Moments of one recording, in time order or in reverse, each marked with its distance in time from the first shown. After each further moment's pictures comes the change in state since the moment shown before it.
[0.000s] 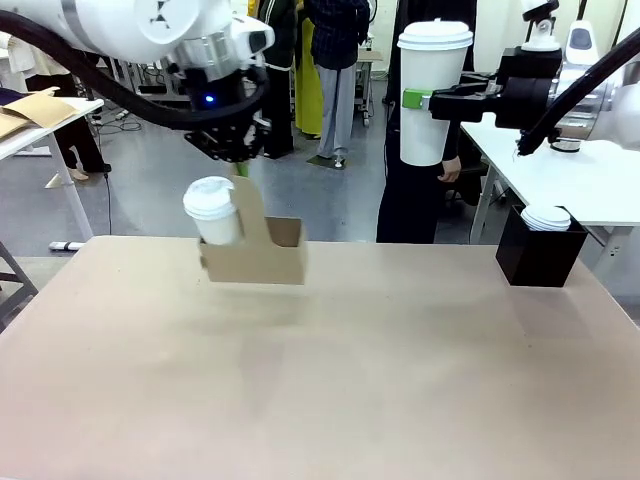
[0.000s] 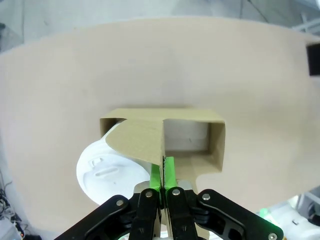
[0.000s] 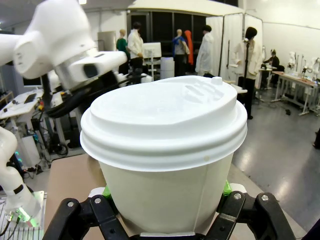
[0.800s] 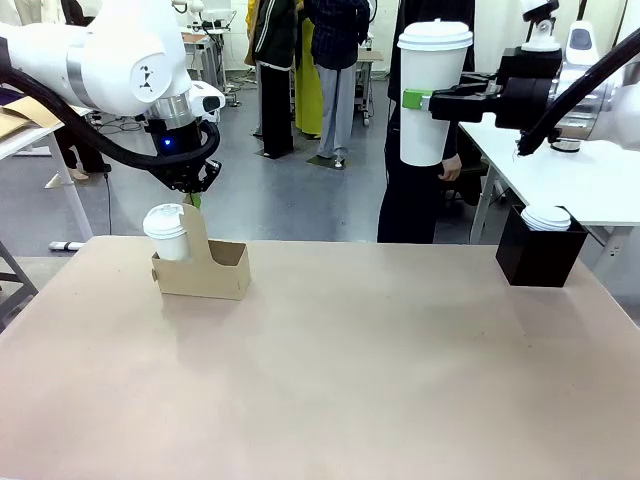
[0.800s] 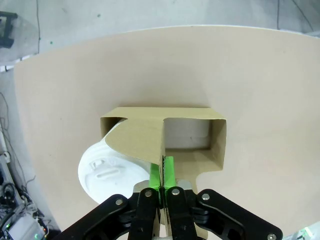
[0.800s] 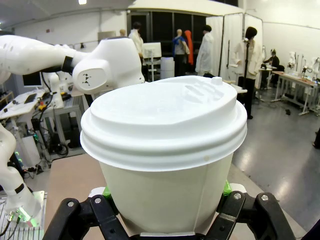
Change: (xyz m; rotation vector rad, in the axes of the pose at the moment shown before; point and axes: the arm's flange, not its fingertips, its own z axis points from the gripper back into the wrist) left arm 0.084 0.143 -0.115 0.099 0.099 -0.035; right arm 0.000 0.000 0.000 0.000 0.000 -0.001
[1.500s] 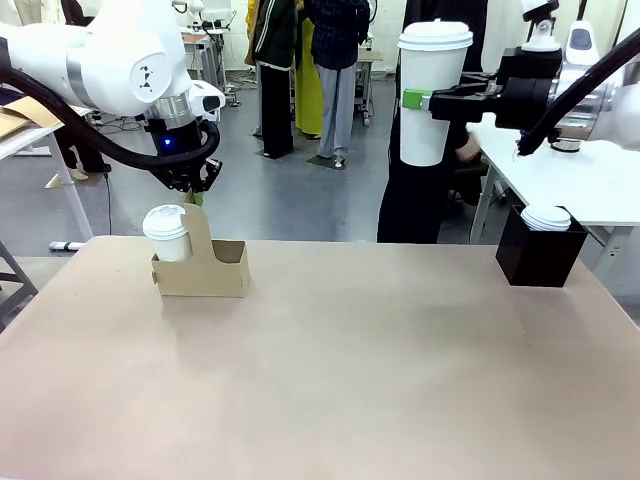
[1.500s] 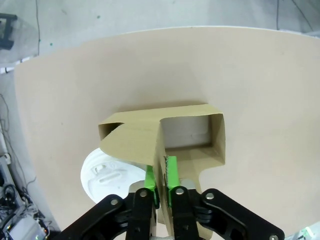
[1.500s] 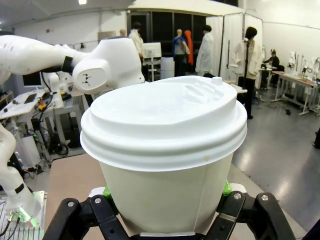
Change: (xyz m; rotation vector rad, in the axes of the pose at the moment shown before) left arm 0.000 0.000 0.000 0.000 -0.004 -0.006; right arm 0.000 0.000 0.000 0.000 0.000 0.000
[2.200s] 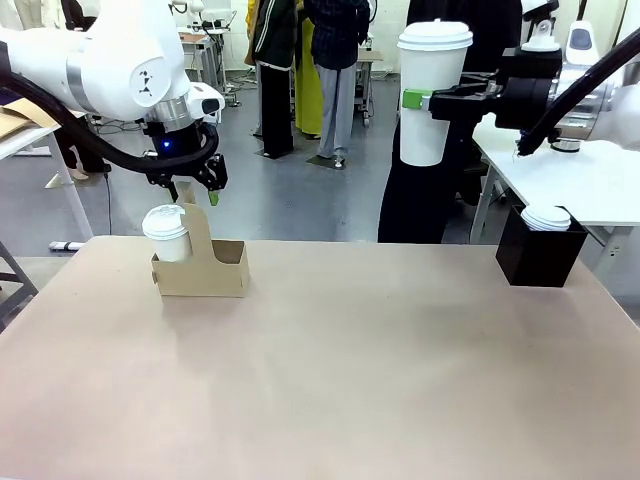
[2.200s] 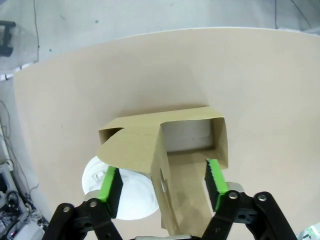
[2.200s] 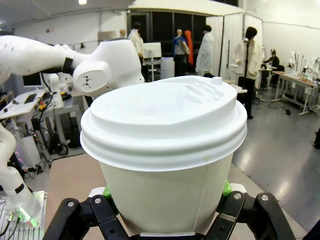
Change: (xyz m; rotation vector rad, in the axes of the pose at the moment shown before) left arm 0.001 0.003 -0.004 -0.004 -0.015 -0.030; right arm 0.000 0.000 0.000 0.000 0.000 0.000
